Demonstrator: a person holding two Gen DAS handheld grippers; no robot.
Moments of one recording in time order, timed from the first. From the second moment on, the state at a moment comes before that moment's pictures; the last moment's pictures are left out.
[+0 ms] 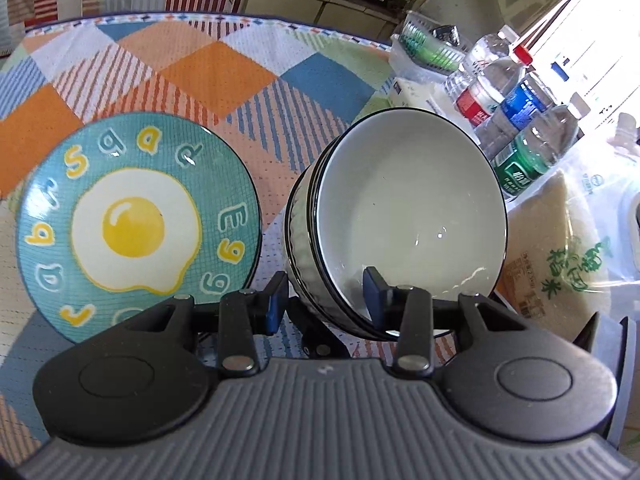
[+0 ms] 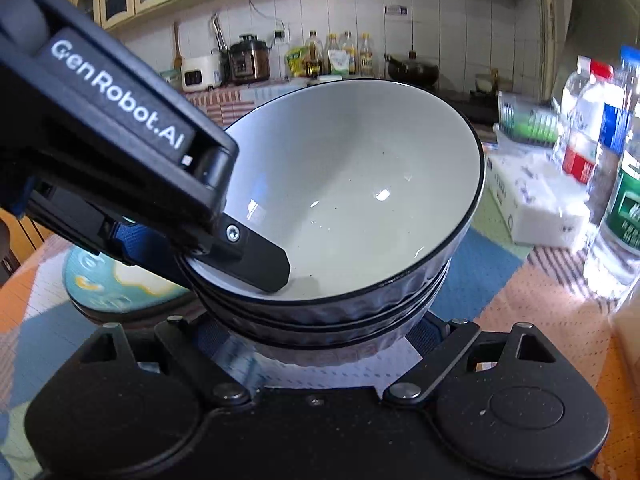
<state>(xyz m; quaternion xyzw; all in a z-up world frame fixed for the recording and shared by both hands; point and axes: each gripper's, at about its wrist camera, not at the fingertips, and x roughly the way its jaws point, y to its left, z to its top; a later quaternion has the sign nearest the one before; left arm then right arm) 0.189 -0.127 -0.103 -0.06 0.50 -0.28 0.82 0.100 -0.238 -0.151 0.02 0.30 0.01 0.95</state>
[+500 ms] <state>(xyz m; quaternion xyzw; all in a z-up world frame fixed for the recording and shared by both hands) 0.168 -0.040 -0.038 -0.04 0.43 -0.25 0.87 0.107 -0.170 -0.098 0.00 0.25 0.08 0.96</state>
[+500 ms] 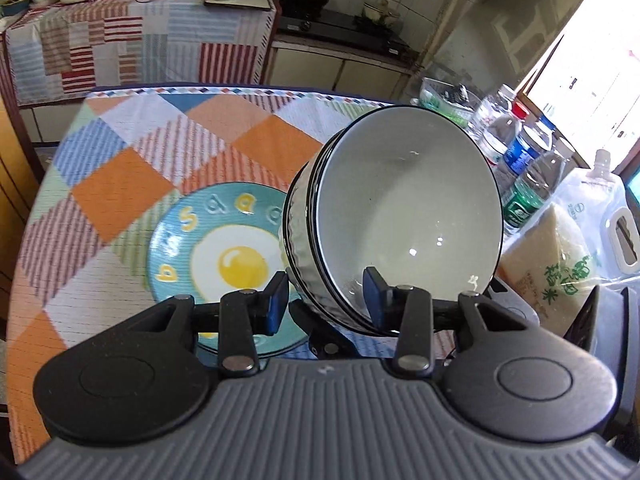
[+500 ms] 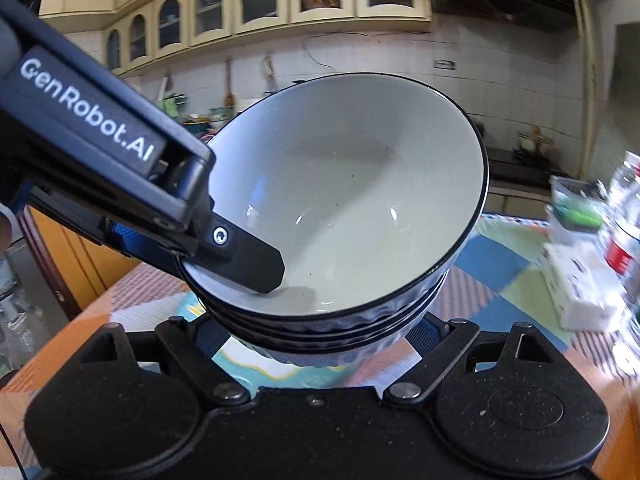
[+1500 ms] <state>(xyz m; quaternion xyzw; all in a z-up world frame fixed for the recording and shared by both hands) 0.244 0.005 -0.114 -0.06 0.50 -0.24 0.83 0.181 -0.123 -0.146 -0.04 0.35 0.12 0.93</state>
